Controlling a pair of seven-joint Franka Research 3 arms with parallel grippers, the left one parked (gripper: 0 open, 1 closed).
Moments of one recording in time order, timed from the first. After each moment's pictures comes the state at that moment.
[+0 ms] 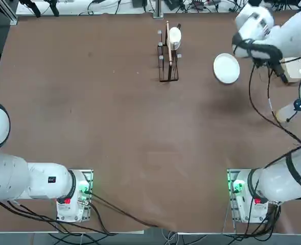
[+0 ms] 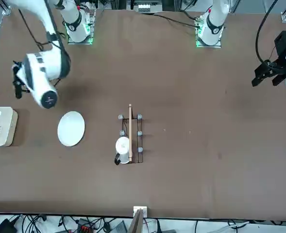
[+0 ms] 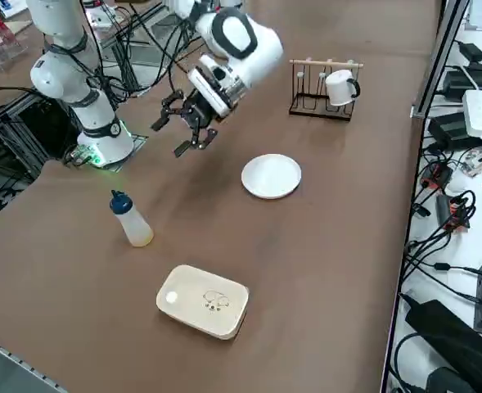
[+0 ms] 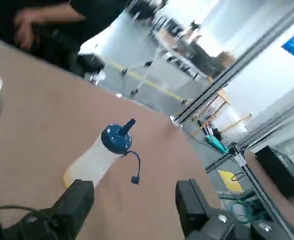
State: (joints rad) arm 0.19 0.31 -0.04 -2.03 -0.75 1.34 1.98
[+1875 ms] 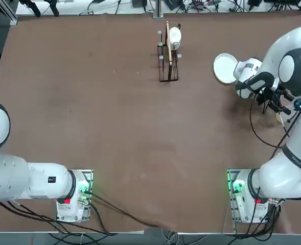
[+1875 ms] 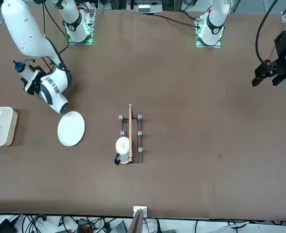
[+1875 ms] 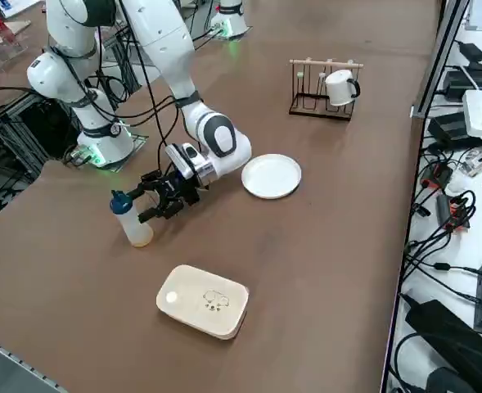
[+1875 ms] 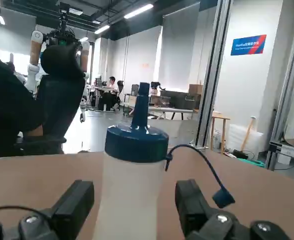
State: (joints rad) arm 0.01 0.66 -0.06 -2.13 -1.04 1.45 2.73
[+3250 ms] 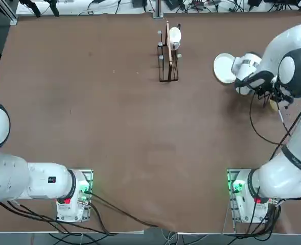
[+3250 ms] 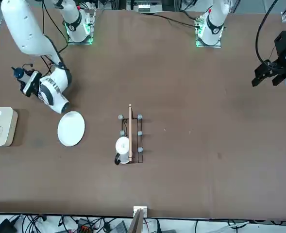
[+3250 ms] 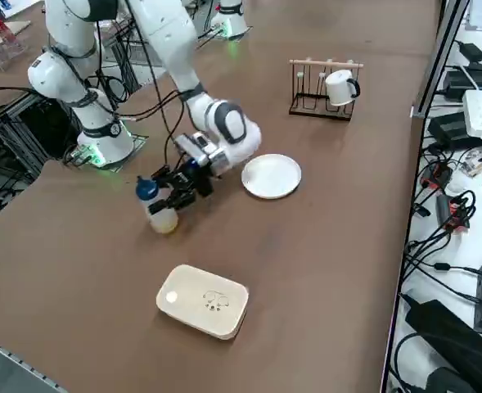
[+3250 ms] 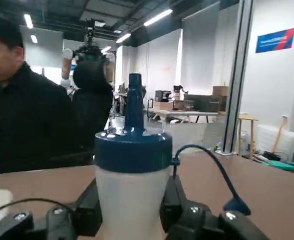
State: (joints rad) arm 0.08 0.61 -0.02 -2.04 -1.08 1.39 2.68
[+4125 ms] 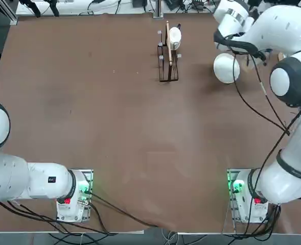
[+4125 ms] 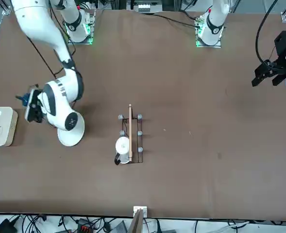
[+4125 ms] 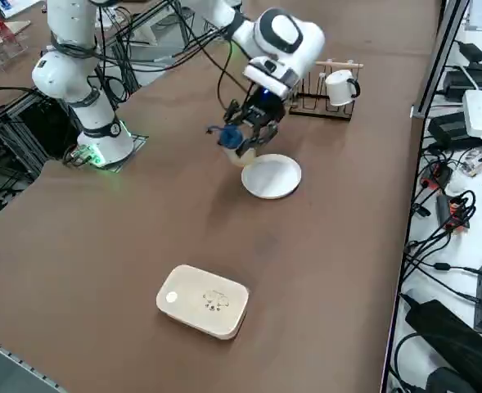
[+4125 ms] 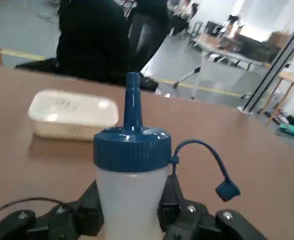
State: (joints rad) arm 0.28 0.60 0.02 -1.58 -0.80 1.41 2.10
